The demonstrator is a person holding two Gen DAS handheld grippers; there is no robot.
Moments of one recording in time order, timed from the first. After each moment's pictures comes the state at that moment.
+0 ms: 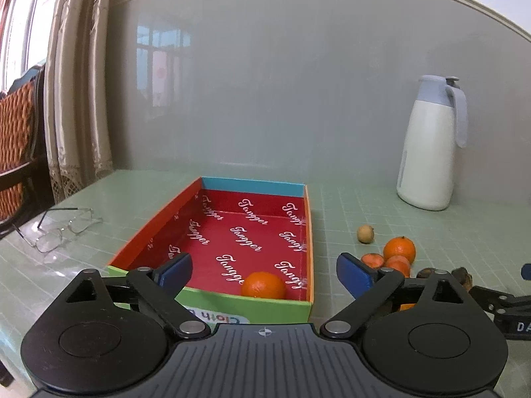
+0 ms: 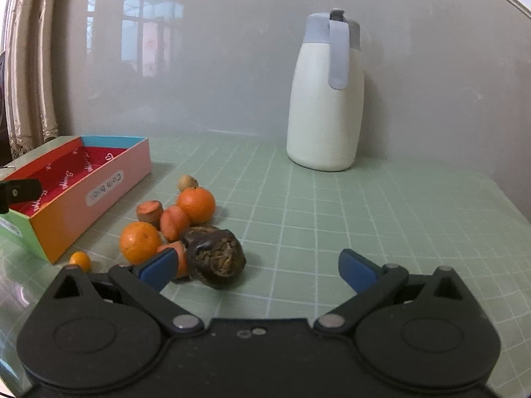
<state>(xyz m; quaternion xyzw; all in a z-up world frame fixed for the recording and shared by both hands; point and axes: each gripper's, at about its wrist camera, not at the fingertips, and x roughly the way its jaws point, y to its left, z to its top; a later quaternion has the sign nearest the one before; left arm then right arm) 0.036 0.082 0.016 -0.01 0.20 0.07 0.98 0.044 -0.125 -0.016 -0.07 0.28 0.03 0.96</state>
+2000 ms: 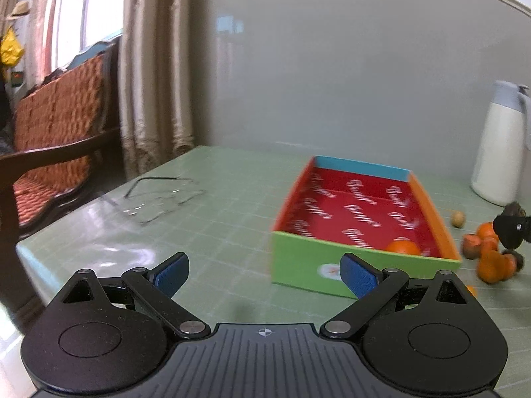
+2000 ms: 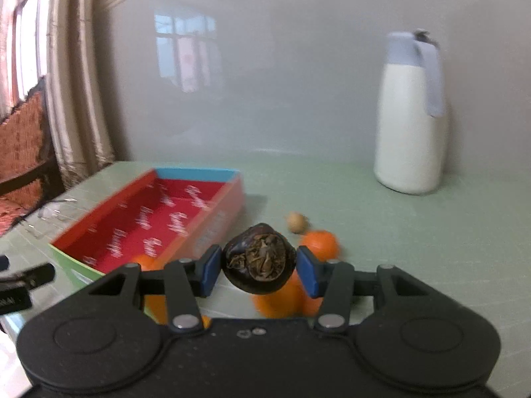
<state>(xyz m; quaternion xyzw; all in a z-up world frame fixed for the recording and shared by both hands) -0.001 0.189 0.004 -0.03 0.22 0.17 0.96 0.065 -0.025 0.009 -0.01 0.27 0.14 0.95</state>
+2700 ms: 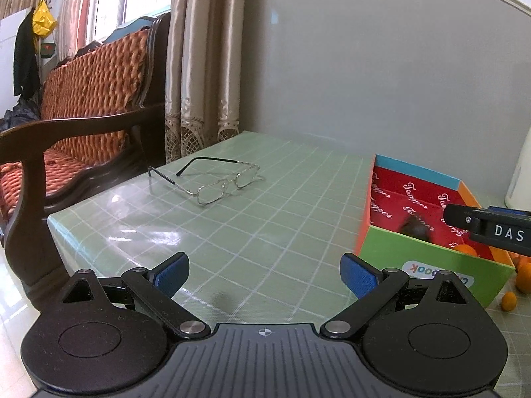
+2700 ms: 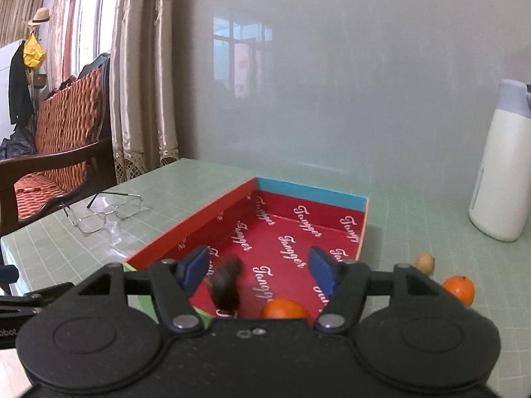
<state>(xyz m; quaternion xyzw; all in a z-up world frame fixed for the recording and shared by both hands) -0.014 0.246 -0.007 -0.08 0.23 0.21 0.95 0.073 0.083 -0.003 -0.06 0.24 0.20 0.95</state>
